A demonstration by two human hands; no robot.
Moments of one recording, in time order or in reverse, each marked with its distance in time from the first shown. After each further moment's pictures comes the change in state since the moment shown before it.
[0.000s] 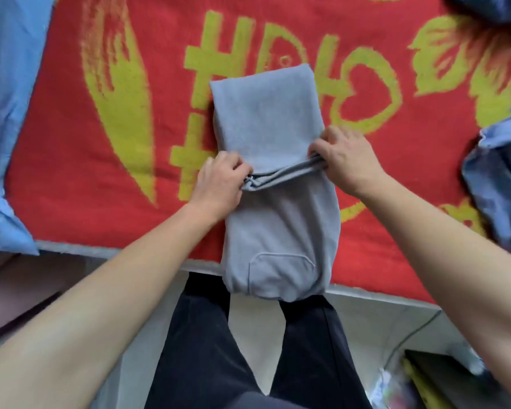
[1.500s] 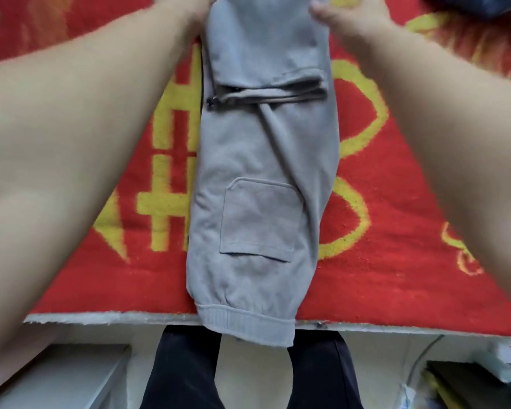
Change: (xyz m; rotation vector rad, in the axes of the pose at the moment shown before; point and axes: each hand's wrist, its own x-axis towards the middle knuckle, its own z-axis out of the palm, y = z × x) left_hand 0.300 -0.035 -0.087 -0.968 0.305 -0.732; right_hand 0.149 0.092 -0.073 1.022 0.258 0.692
